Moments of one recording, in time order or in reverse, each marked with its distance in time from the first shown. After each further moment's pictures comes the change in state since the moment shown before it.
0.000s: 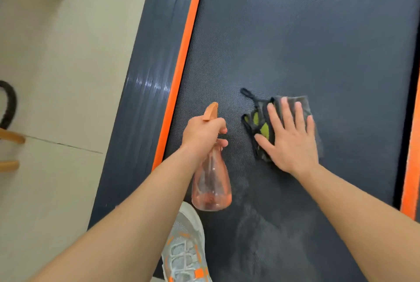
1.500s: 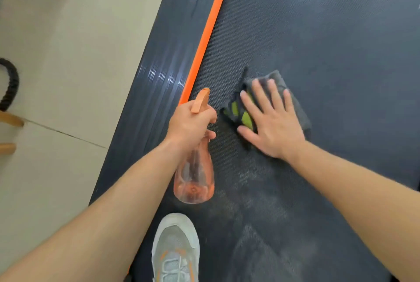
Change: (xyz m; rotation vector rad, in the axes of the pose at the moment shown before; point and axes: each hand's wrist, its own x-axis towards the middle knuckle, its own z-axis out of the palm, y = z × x) left_hand 0.020 0.035 -0.038 0.016 0.087 0.158; right_hand 0.089 -0.042 -0.017 -0.102 0.115 -0.423
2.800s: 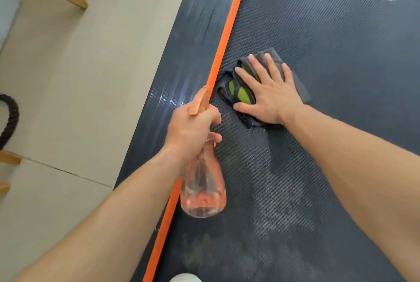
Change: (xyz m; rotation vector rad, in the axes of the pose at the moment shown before) left_hand 0.055 0.051 -0.019 -0.115 0.037 0.051; right_hand 0.159 0.031 -0.032 0.029 -0.116 0.087
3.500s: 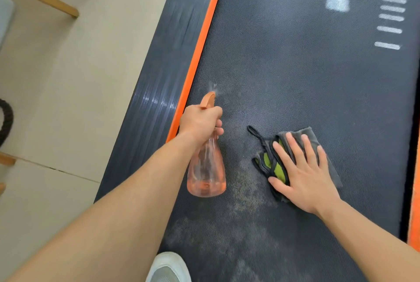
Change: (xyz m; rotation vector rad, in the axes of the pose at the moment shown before) left_hand 0.007 -0.006 0.065 0.078 -0.009 -0.119; right_hand -0.236 0.063 0.059 -0.024 -0.026 0.116
